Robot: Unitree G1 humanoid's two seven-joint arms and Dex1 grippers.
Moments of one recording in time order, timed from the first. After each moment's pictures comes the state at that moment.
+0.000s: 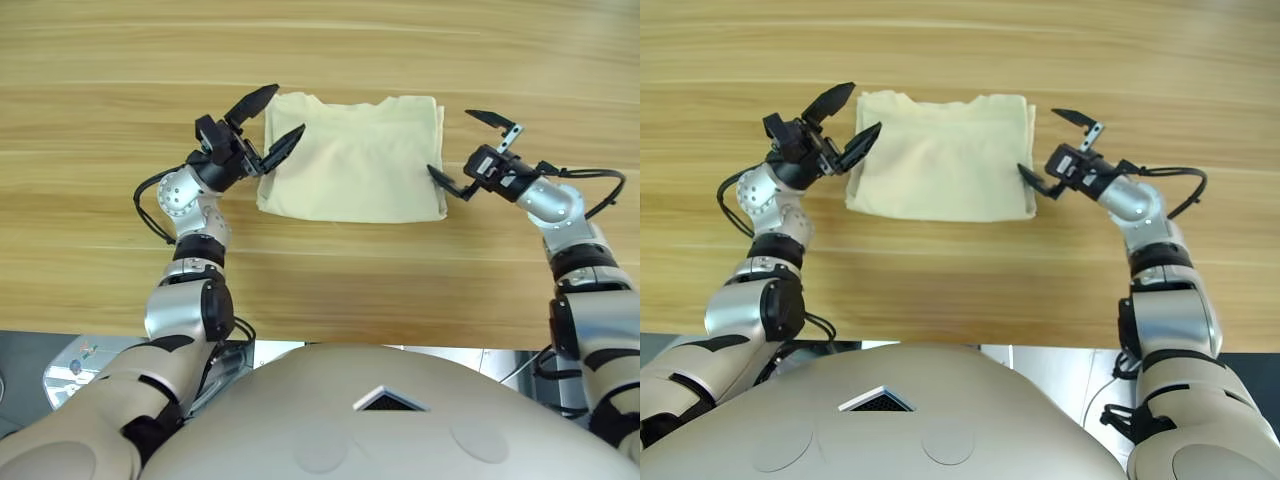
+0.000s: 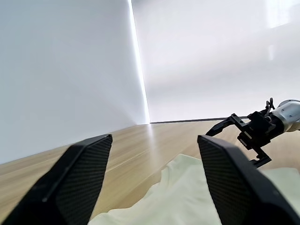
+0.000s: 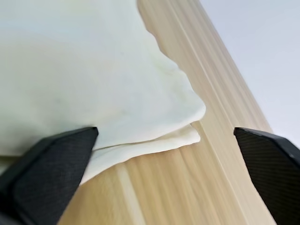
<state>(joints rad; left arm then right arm) -0.43 0.13 0.25 0.97 -0.38 -0.78 -1.38 -0.37 -0.62 0.20 1.06 -0.30 -0.95 0.46</state>
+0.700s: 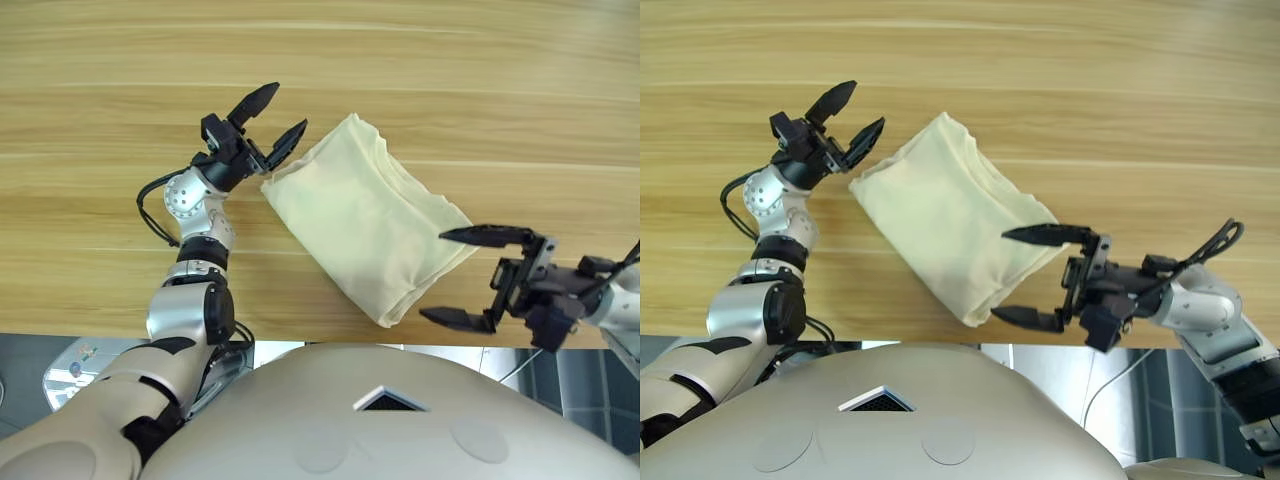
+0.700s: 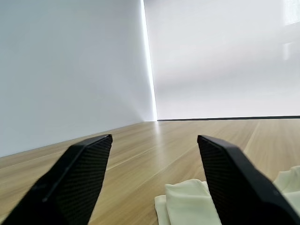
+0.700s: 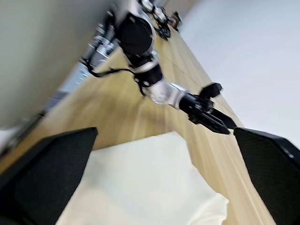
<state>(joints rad) -0.44 0.13 0.21 0.99 -0.38 -0.79 -1.26 0.18 -1.01 0.32 -0.13 0.31 -0.90 0.77</state>
